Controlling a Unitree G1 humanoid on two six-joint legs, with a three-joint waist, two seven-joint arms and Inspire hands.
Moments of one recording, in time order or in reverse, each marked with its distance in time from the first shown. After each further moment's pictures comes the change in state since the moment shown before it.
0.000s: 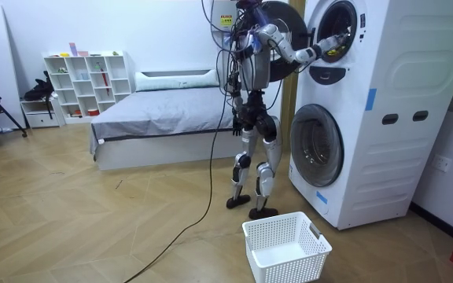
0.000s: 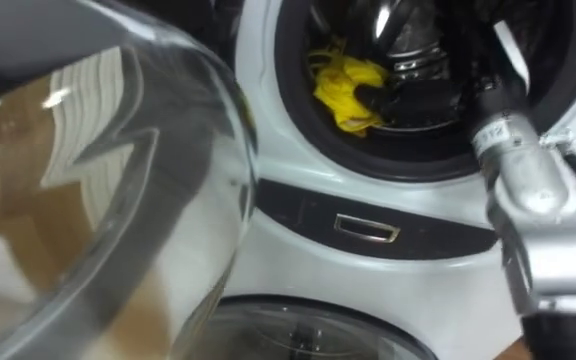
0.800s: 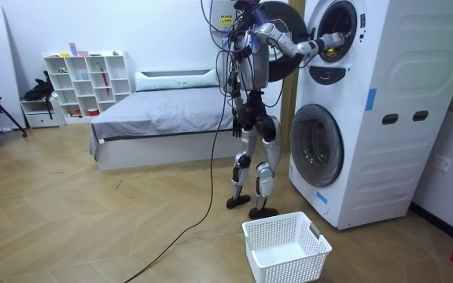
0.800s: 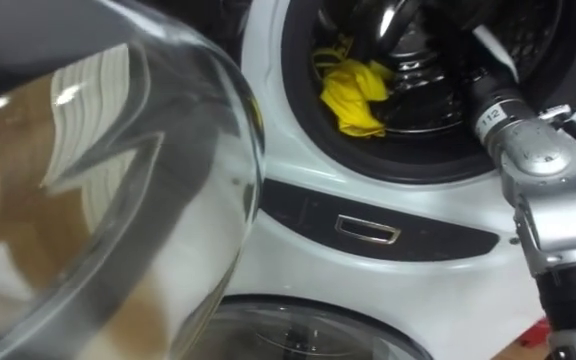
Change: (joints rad) left arm -0.006 0.027 -0.024 -0.007 0.016 0.061 -0.061; right arm -0.118 -0.054 0.109 0.189 0.054 0.089 0.189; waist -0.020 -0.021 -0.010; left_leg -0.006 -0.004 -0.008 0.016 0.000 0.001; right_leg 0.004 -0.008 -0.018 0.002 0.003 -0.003
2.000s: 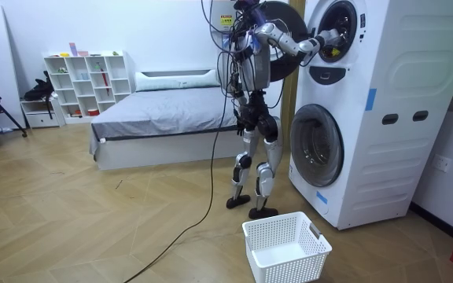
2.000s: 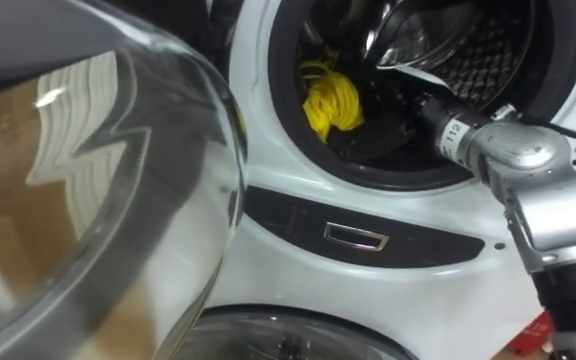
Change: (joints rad) left arm -0.052 0.035 -0.073 0.002 -0.059 0.045 0.001; right arm 0.009 -0.024 0.081 -0.175 -0.099 0.106 0.339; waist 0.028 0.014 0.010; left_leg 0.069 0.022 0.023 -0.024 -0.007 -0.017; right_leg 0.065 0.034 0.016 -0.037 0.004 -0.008
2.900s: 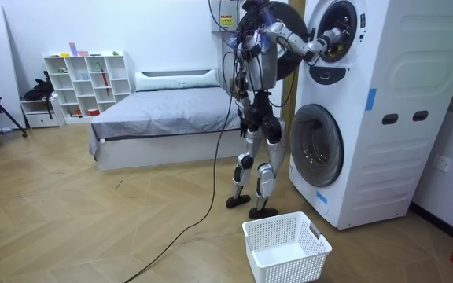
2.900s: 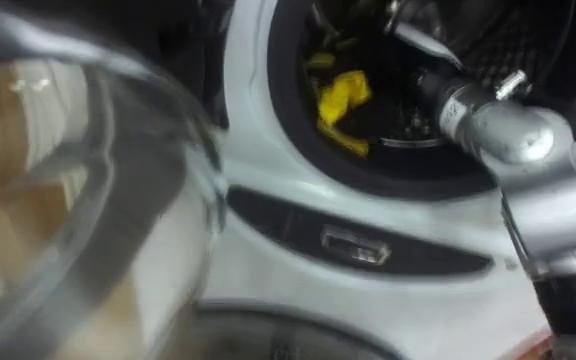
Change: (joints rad) left arm -0.028 0.028 -0.038 0.026 0.001 -0.043 0.026; right arm 0.011 -0.005 0.014 -0.149 -0.141 -0.006 -0.119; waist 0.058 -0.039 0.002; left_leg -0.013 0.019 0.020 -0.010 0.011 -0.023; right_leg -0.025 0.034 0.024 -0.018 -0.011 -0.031
